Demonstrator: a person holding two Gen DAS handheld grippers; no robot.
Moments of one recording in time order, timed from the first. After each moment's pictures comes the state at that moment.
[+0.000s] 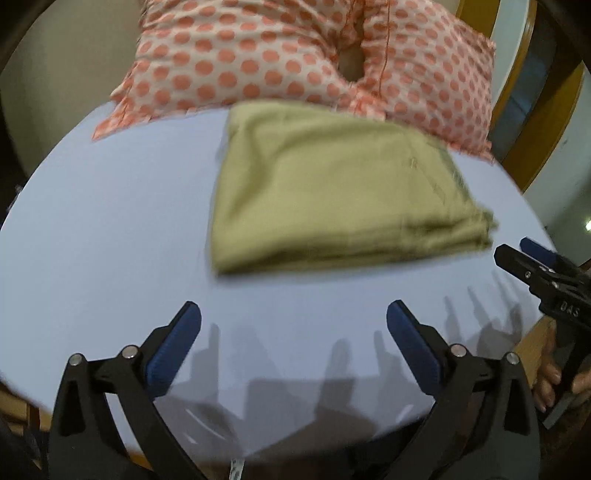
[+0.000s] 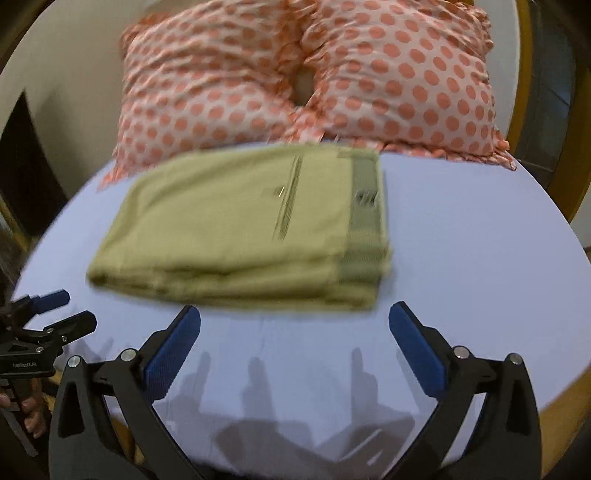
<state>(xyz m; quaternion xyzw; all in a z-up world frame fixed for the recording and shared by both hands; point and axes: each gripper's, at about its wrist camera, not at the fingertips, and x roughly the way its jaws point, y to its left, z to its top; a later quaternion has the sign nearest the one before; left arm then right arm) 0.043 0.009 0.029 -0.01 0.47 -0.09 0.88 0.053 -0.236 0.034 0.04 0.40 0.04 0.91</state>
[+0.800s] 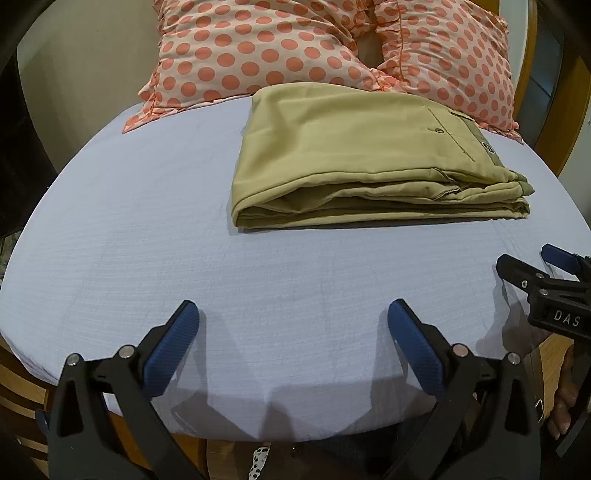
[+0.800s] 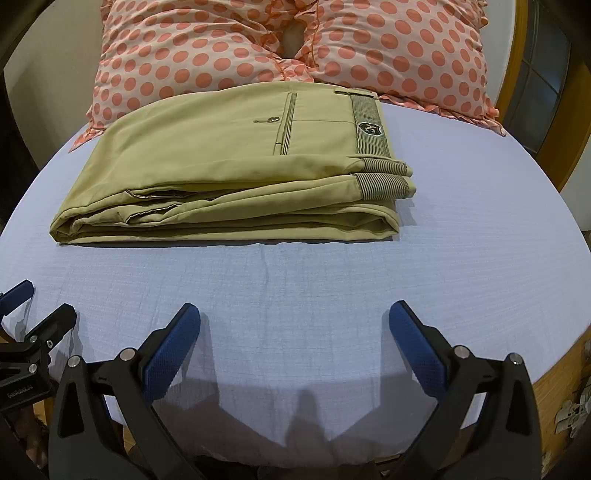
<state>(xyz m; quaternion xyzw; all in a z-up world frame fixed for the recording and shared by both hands) 0.025 -0.003 0.008 0.03 0.46 -0.03 0.89 0.051 -0.214 -0.006 0.03 0.45 -0.01 0.89</state>
